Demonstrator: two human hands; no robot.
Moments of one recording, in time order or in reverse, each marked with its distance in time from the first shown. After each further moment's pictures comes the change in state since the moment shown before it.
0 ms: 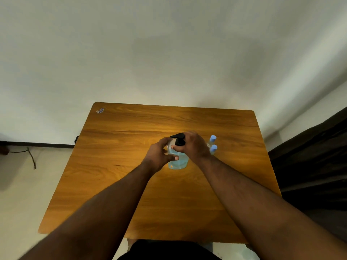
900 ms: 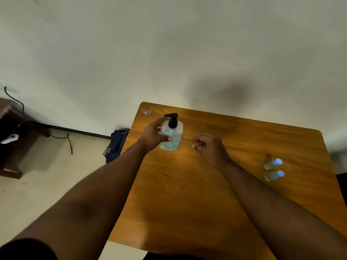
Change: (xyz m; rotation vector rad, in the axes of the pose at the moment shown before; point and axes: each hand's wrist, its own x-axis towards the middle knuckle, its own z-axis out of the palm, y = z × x) left_hand 0.055 -0.085 -0.234 -0.189 0.141 -0.071; right_hand 0.095 -0.108 0.085 0.158 -0.047 -0.027
